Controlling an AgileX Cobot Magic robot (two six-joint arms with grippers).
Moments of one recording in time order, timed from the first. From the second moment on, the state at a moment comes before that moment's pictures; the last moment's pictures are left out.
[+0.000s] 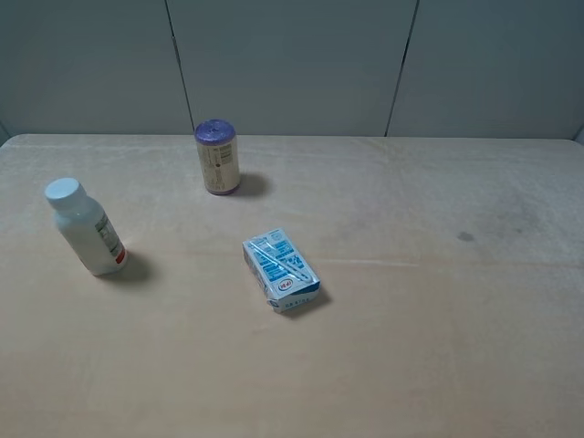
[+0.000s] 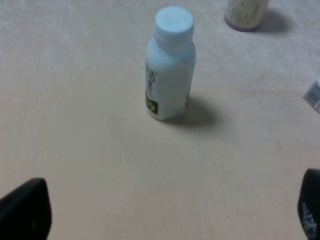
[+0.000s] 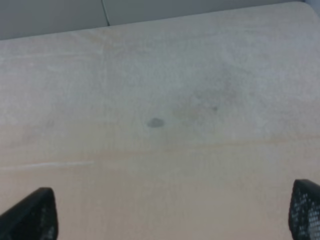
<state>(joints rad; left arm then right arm) -0.02 -0.01 -0.49 -0.07 1.05 0.01 -0.04 0.00 -0.49 0.06 1.02 0.02</state>
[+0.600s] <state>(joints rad) -0.02 -0.01 -0.49 -0.07 1.05 0.01 -0.04 0.00 -0.49 0.06 1.02 0.02</state>
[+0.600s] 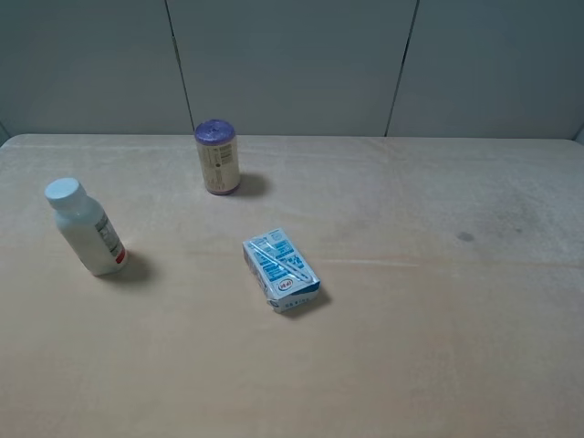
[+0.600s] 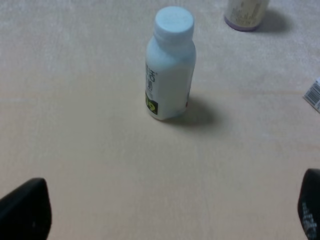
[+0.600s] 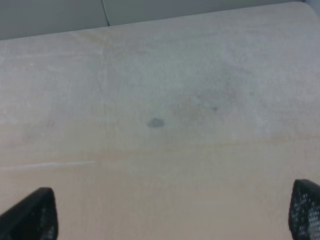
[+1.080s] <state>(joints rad) -0.02 0.03 -0.54 -0.07 1.06 -0.01 -0.04 0.00 -0.49 0.06 1.02 0.02</state>
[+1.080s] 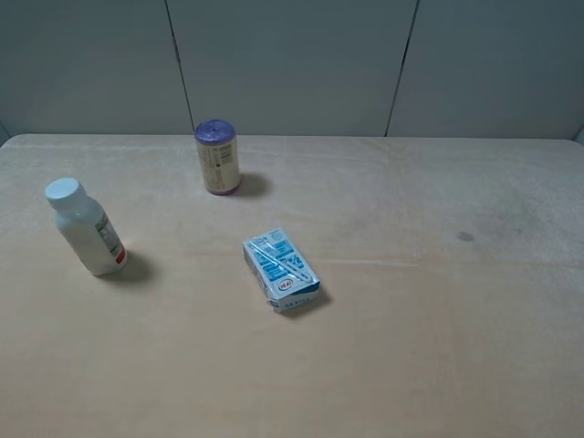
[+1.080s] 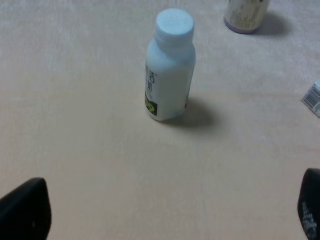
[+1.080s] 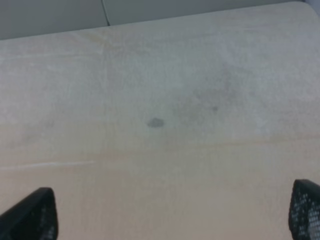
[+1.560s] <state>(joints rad) -0.02 0.51 -0.84 -0.05 1.08 -0.07 -0.04 0.00 -0.49 0.06 1.02 0.02</state>
